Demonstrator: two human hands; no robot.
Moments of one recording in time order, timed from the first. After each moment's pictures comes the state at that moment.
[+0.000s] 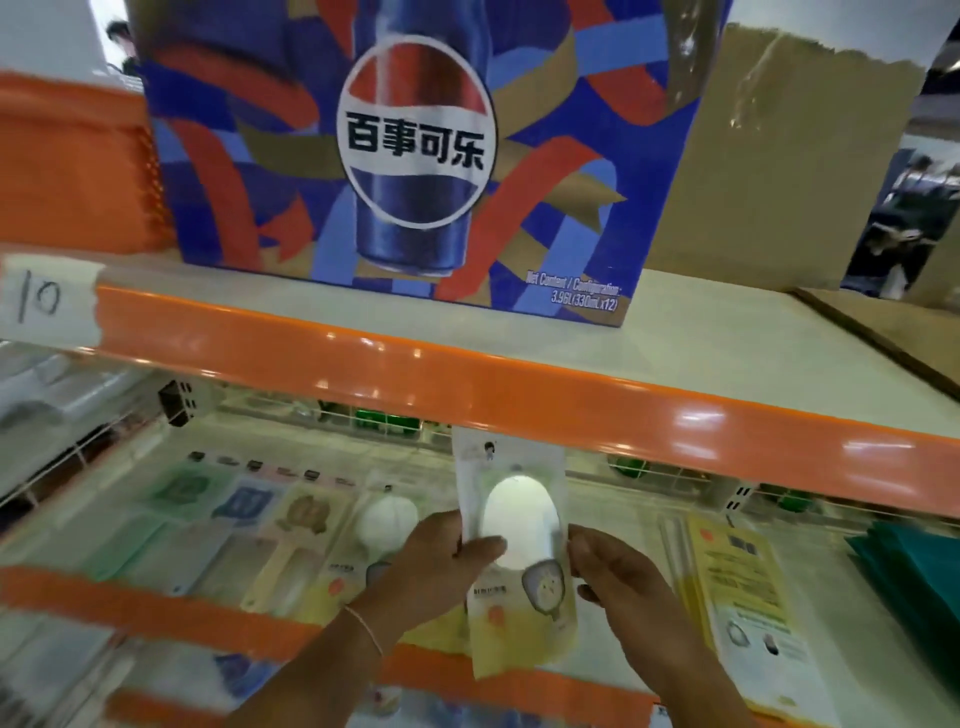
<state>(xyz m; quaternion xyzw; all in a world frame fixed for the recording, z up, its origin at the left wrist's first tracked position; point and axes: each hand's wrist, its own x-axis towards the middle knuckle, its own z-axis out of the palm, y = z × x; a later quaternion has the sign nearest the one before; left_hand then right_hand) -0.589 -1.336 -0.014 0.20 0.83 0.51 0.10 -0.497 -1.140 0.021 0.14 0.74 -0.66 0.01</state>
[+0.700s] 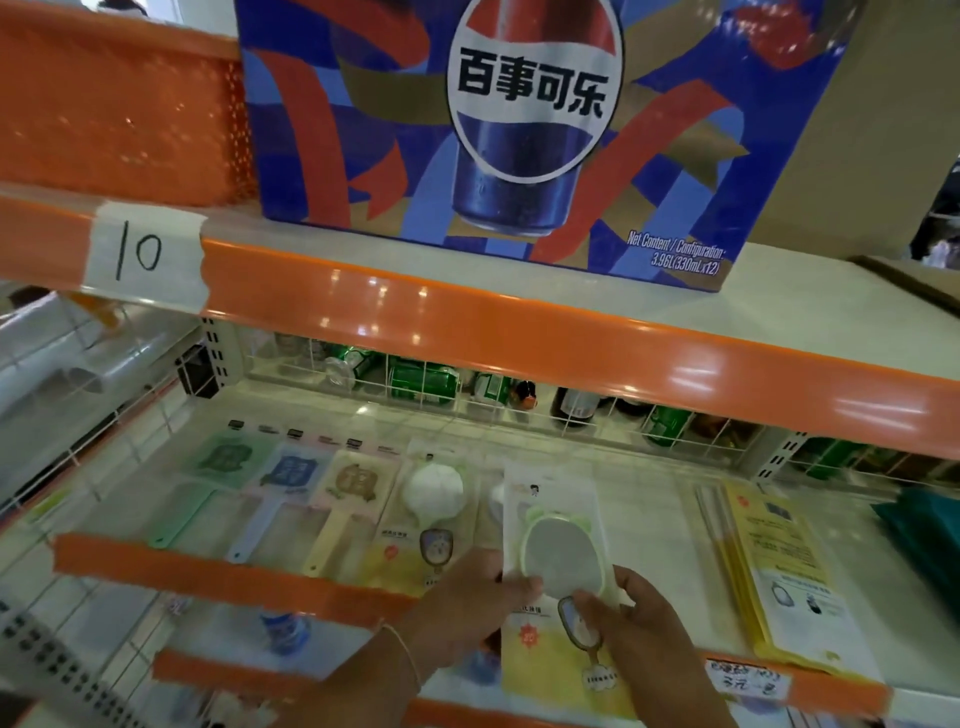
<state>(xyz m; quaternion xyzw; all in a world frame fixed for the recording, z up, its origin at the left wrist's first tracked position) -0.563 -1.365 -0.057 0.11 0.75 0.57 0.31 -0.476 -1.199 -0.040 0.28 0.72 -0.63 -0.02</state>
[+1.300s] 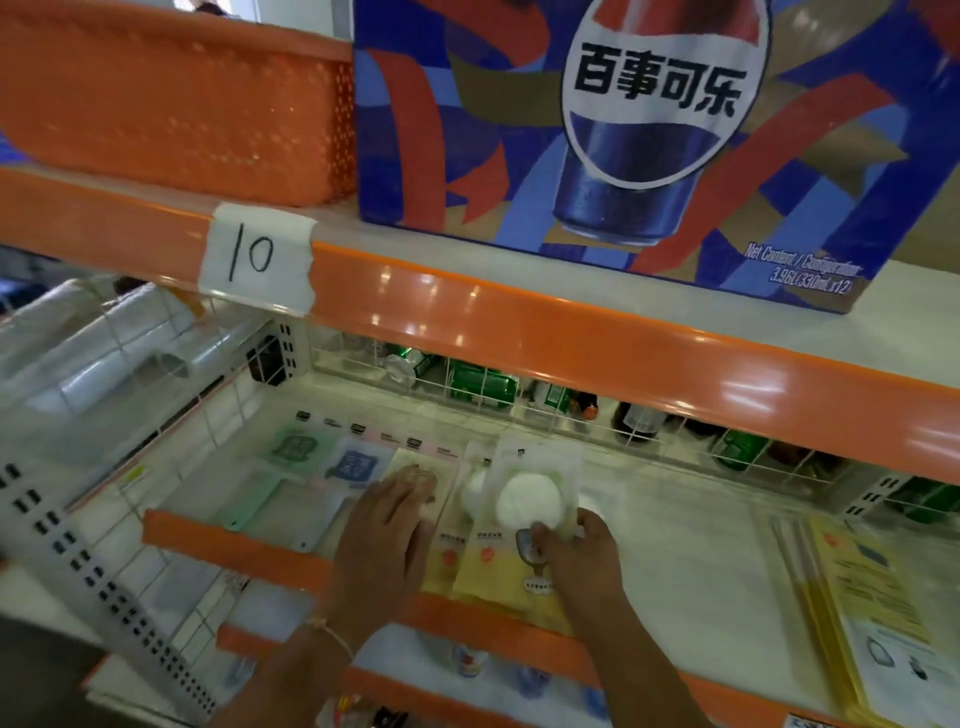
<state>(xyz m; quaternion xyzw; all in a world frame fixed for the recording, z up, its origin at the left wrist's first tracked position) -0.622 -1.496 -0.108 0.19 0.91 0.28 -0.25 -0.587 -1.277 -0.061 0.27 0.76 -0.60 -0.04</state>
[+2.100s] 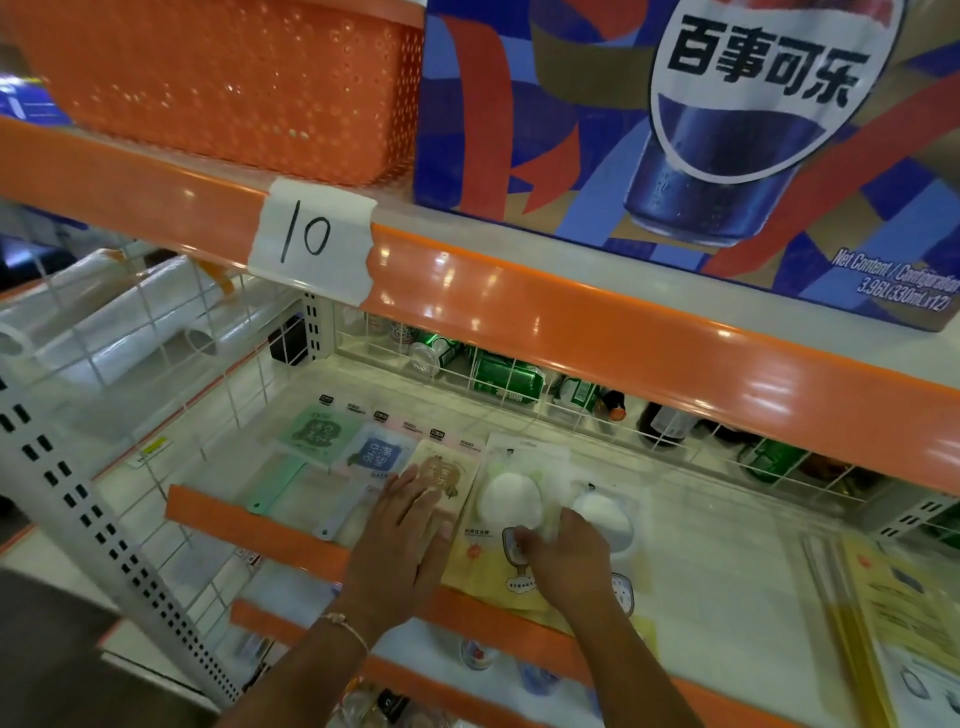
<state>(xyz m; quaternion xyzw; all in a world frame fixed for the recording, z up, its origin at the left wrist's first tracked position) -0.621 -1.502 -0.123 0.21 0.88 0.35 -0.24 -0.607 -1.301 -0.069 0.20 0.91 -0.35 0.01</state>
